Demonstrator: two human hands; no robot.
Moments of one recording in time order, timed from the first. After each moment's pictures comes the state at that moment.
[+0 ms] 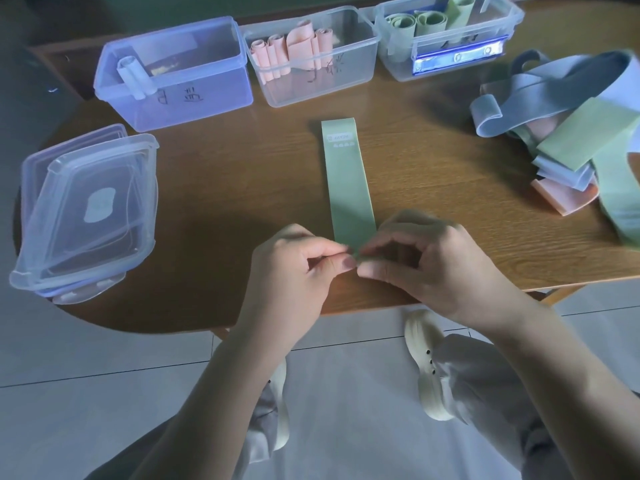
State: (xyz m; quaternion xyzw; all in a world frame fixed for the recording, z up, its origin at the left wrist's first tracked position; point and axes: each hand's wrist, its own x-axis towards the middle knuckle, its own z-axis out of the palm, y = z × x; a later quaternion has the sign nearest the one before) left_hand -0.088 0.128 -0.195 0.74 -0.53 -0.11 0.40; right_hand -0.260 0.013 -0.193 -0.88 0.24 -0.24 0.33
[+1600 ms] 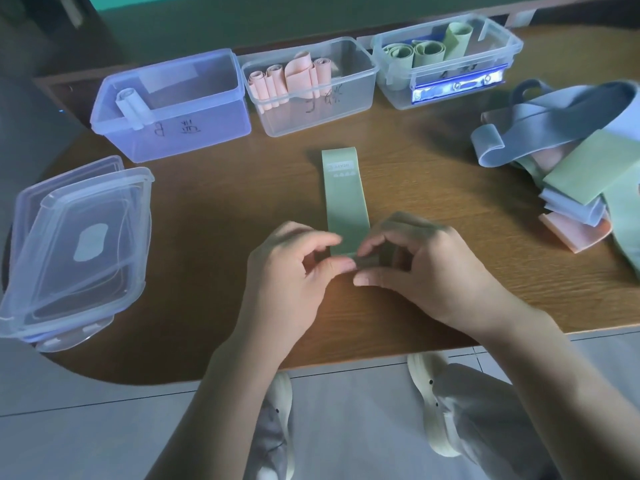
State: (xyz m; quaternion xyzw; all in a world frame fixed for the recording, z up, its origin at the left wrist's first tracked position) left_hand -0.065 0.088 -0.200 0.72 -0.56 -0.01 0.41; right_hand -0.238 -0.027 -0.199 -0.88 0.25 -0.25 0.31
